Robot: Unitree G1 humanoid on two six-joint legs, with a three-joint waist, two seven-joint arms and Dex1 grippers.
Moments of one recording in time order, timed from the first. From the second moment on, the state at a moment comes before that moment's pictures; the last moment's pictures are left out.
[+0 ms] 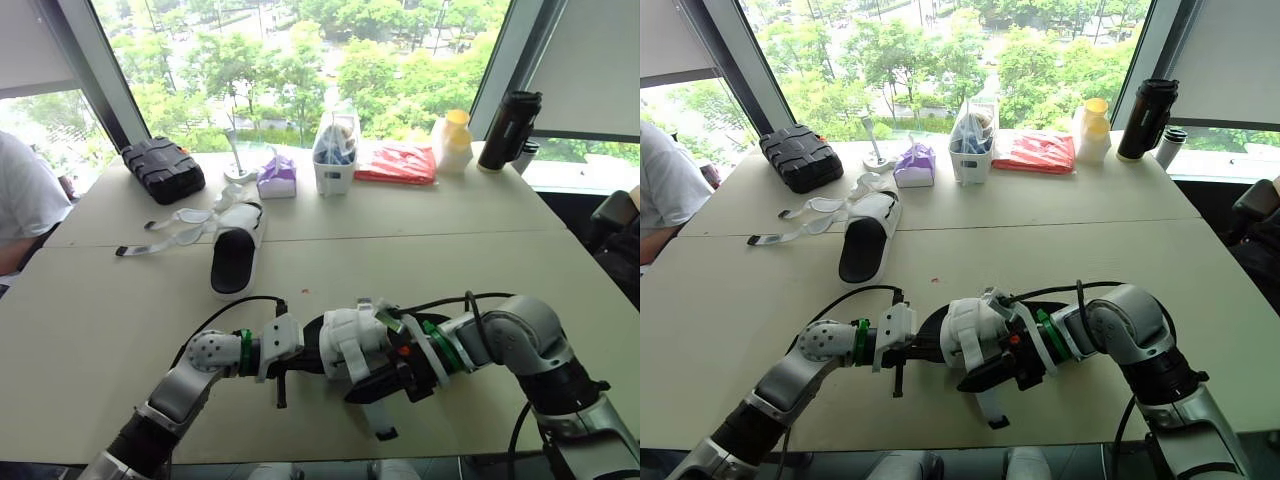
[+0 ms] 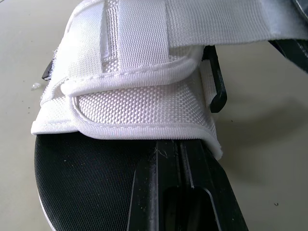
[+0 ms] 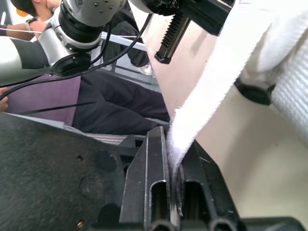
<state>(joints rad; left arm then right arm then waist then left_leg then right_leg) -0.22 0.51 -0.38 -0.04 -0.21 0.07 -1.02 -0.53 -0.63 0.19 -0.24 0.89 1.60 1.01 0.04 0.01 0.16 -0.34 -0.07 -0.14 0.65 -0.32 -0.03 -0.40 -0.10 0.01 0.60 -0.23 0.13</state>
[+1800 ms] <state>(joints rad) -0.27 0.45 -0.40 0.02 -0.15 0.05 -1.02 -0.75 -0.49 0.36 0.18 0.51 0.91 1.10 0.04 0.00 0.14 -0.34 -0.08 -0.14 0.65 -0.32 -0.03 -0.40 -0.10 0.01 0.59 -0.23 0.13</state>
